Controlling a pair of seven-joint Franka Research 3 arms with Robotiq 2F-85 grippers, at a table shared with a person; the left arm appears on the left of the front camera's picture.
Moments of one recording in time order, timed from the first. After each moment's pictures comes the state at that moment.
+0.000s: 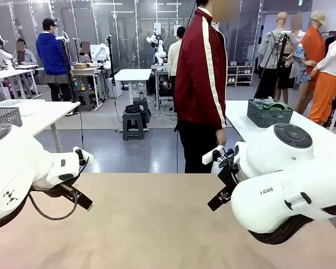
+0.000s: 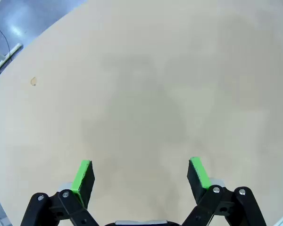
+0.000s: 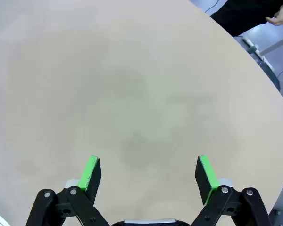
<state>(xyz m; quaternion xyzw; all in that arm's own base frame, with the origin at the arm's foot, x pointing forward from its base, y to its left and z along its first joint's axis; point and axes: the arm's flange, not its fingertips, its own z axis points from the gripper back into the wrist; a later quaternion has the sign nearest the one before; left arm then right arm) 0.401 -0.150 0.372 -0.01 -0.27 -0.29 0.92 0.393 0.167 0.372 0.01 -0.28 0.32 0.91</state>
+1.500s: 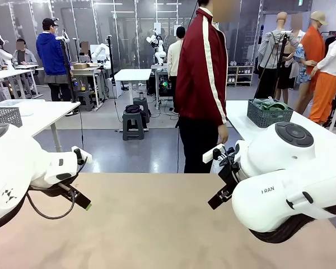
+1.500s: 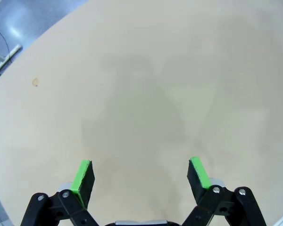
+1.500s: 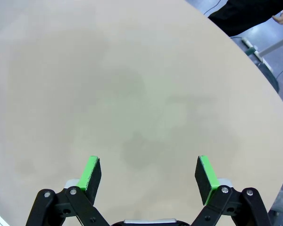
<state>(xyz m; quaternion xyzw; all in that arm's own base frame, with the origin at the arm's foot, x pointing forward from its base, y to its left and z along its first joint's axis) 0.404 -0.142 0.373 -0.02 -0.27 -0.30 0.92 0.393 0.166 0.379 0.01 -0.28 0.32 0.90</state>
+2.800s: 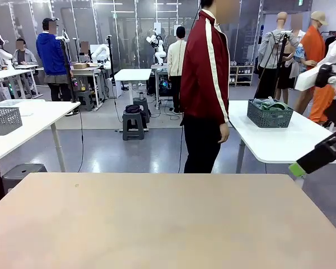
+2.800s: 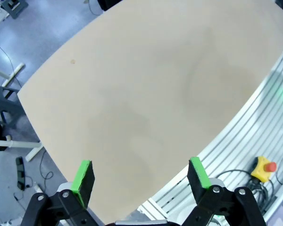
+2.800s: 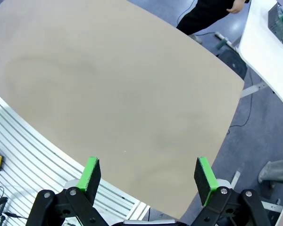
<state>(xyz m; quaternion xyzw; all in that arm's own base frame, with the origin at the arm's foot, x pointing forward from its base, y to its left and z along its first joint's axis) 0.225 -0.010 0.587 -0.05 -0.29 -0.36 0.89 0.202 0.064 0.604 0.00 -0.31 0.27 0.91</state>
